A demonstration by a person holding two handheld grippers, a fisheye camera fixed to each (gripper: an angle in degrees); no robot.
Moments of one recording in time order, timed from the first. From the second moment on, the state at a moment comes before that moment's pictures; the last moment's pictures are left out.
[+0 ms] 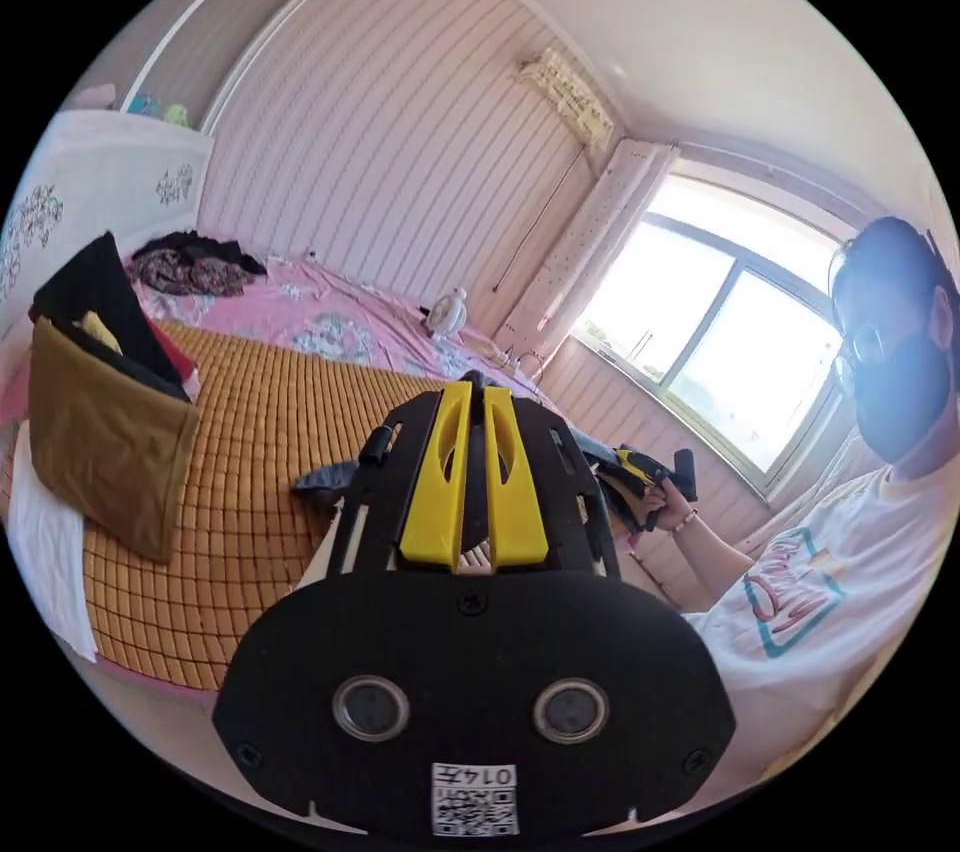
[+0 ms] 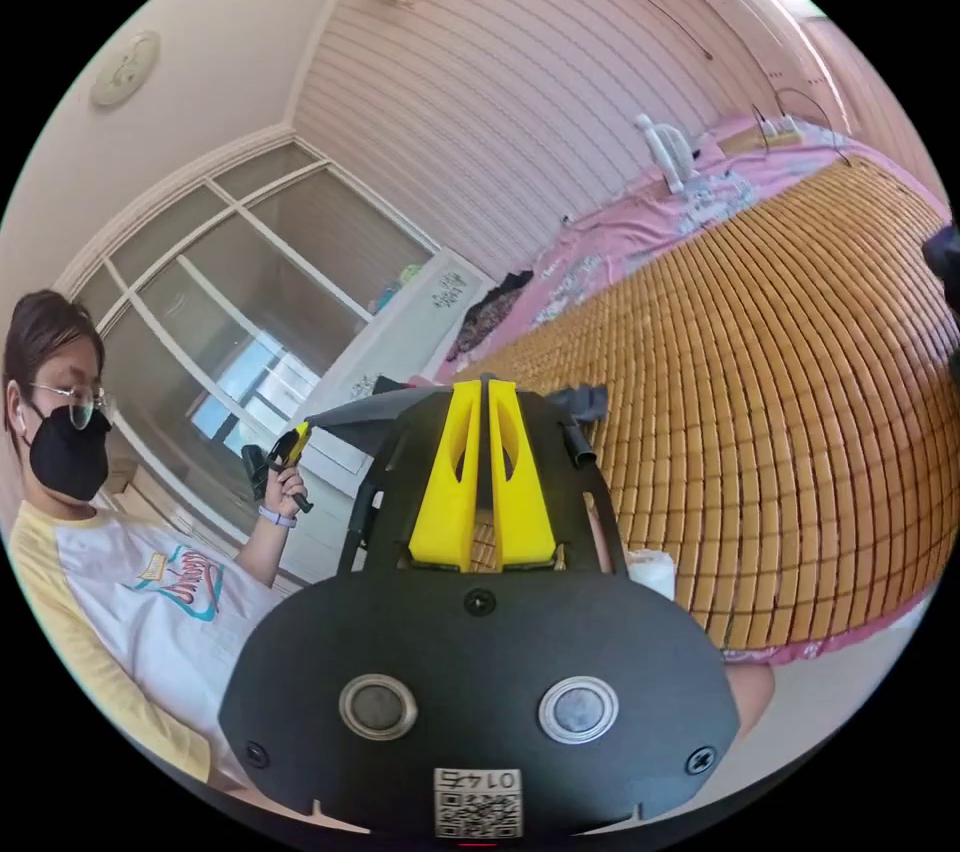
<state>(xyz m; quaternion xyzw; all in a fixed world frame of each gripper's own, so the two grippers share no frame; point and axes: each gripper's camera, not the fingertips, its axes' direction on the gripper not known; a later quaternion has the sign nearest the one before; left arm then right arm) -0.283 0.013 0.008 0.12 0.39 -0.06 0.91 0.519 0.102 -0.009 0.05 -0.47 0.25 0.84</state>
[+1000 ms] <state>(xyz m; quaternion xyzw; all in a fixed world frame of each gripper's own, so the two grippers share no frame) -0.285 -0.166 -0.051 0.21 0.28 -0.01 0.94 0.550 -0.133 -0.140 0.25 -0.34 0.17 0.89</state>
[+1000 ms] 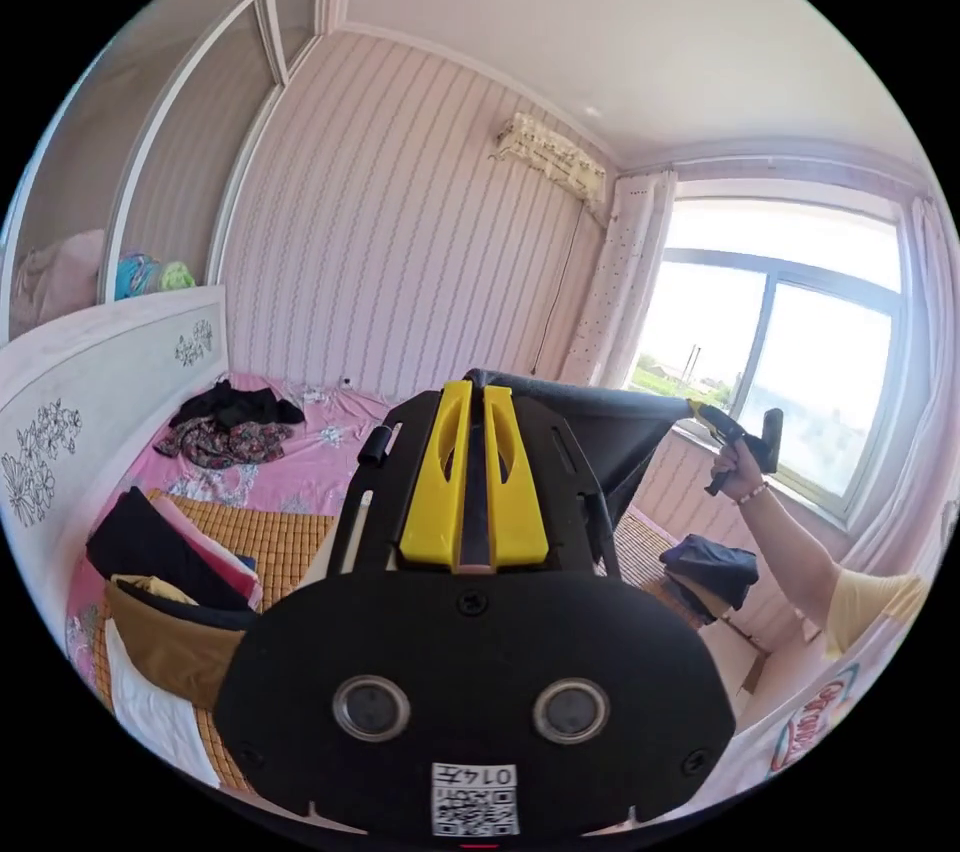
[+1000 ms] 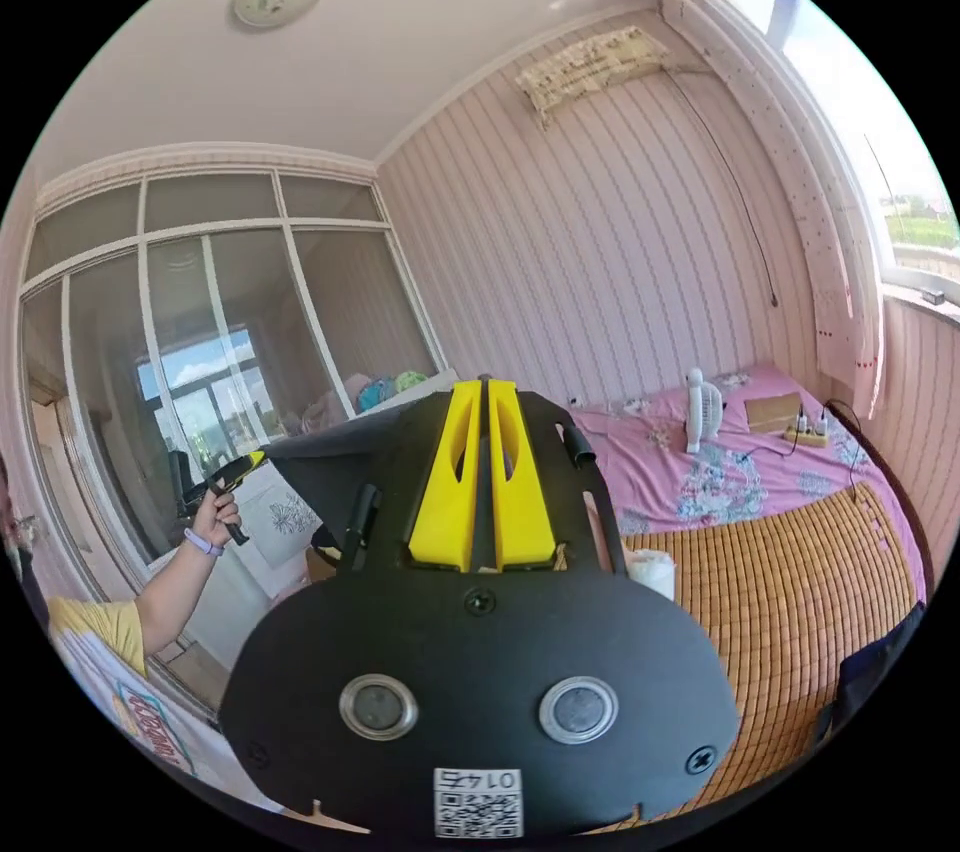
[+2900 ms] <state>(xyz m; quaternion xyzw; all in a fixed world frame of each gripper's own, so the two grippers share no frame) -0.164 0.176 0.347 -0.40 0.20 0.04 0.89 0.420 0.153 0.149 -0.39 -0.19 0.07 0.90</state>
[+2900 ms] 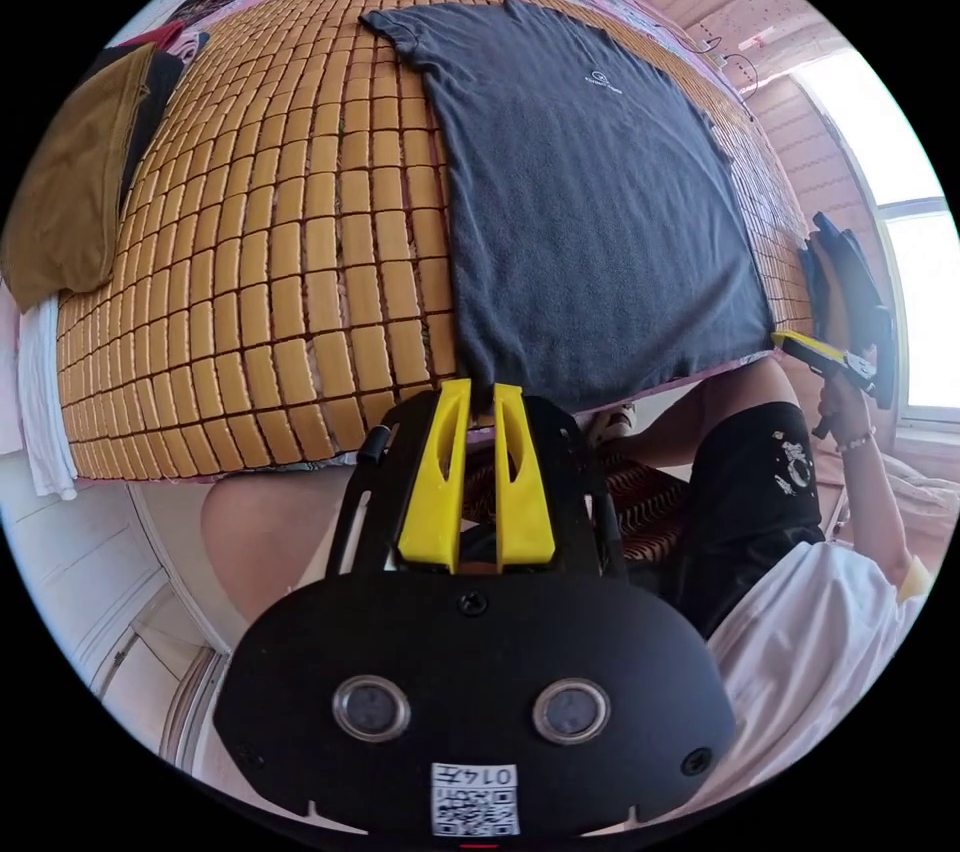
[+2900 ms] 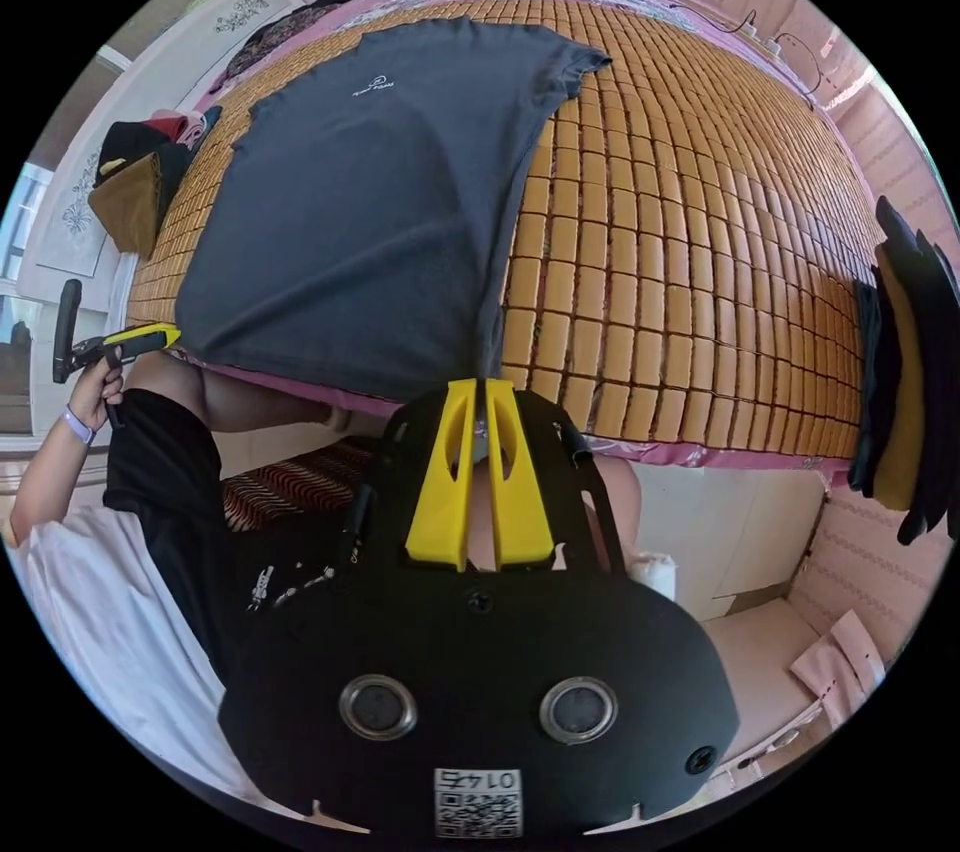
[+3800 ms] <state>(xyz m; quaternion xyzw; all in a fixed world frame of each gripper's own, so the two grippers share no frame) -0.230 0.228 0.273 -0.32 0.22 -0.05 0.92 0.471 0.224 0.114 -0.38 -0.19 0.21 0.88</state>
